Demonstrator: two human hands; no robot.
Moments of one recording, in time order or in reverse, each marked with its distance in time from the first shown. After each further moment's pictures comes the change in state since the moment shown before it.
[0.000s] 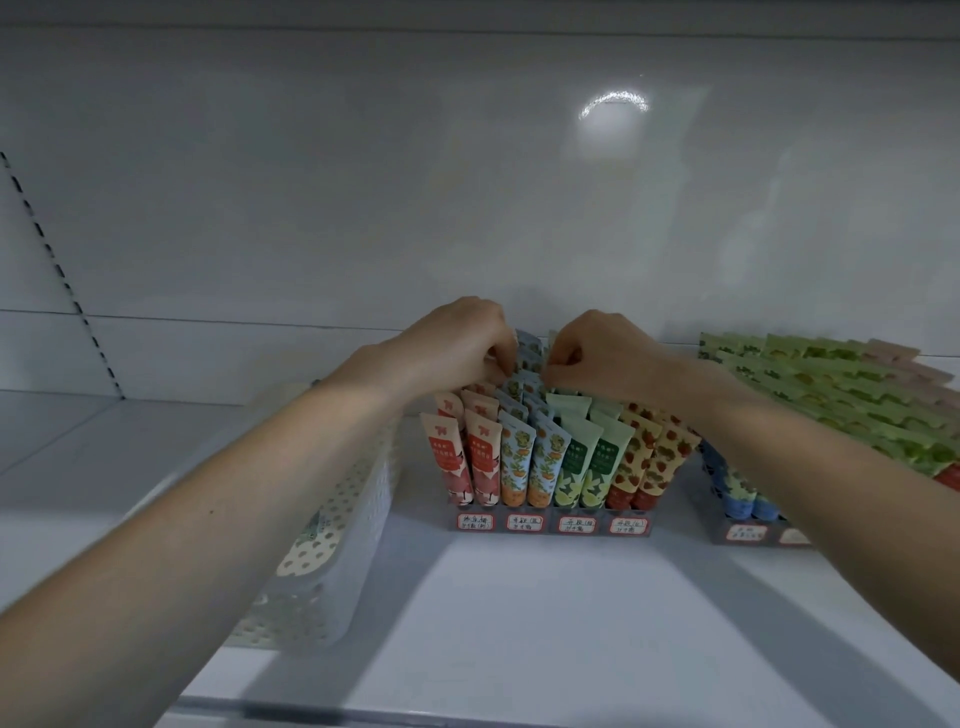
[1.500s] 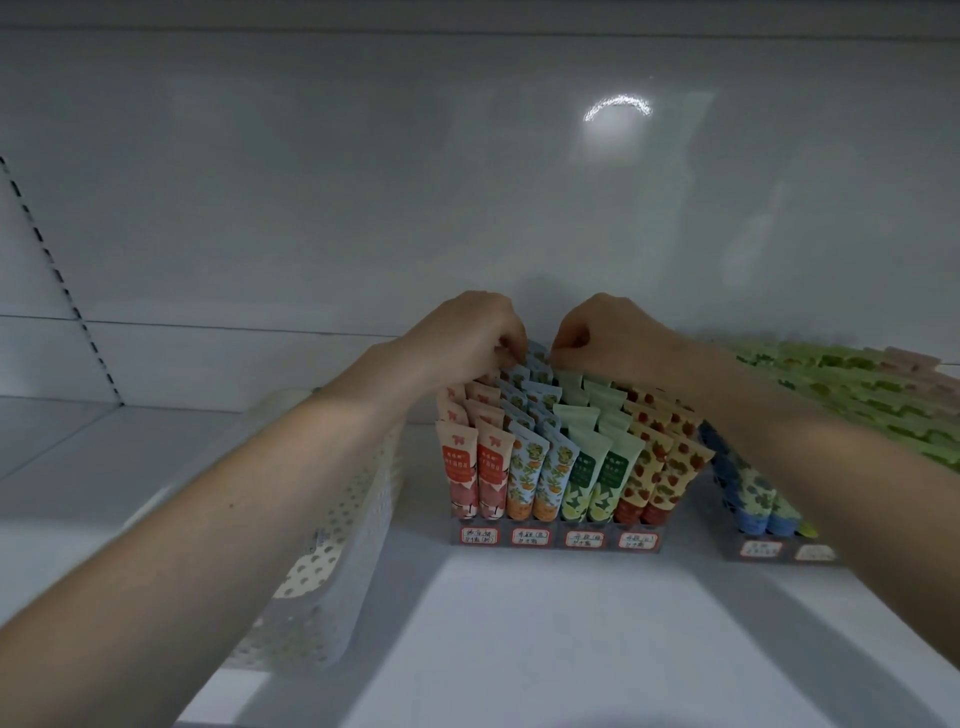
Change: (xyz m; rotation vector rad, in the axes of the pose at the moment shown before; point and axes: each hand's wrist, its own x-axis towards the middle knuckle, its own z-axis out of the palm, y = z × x) left_hand 0.016 -0.008 0.004 -0.041 0.081 -0.040; right_hand 0.016 0.003 -0.013 -0.012 0.003 -0.066
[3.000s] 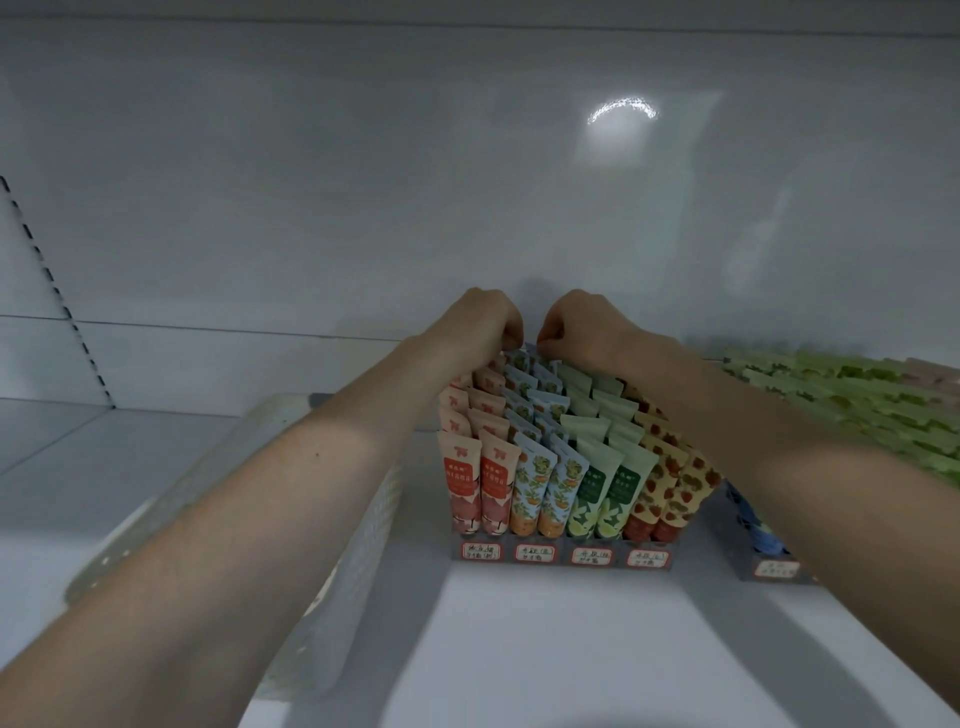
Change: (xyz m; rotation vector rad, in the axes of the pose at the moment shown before) left_hand 0.038 -0.026 0.023 -0.080 0.012 -0.191; right_hand 0.053 0.012 0.022 -0.033 0.056 0.065
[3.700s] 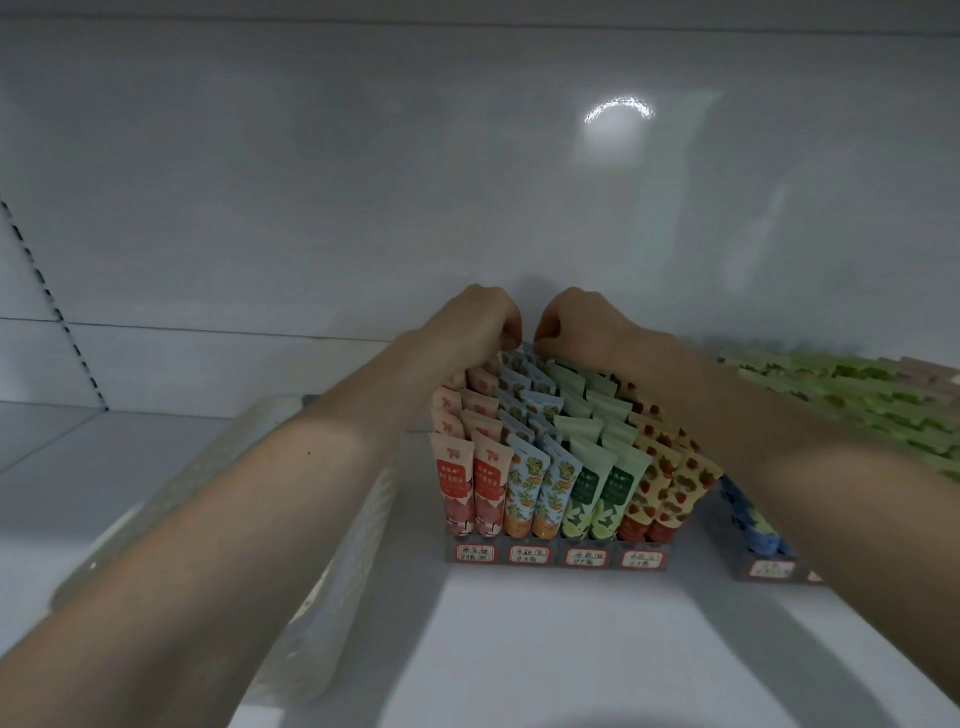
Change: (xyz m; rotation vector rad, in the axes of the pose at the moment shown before) left_hand 0.005 0.002 -0.003 0.003 -0.013 0.023; right_hand 0.000 0.001 -0.004 -0.004 -0.011 0.003
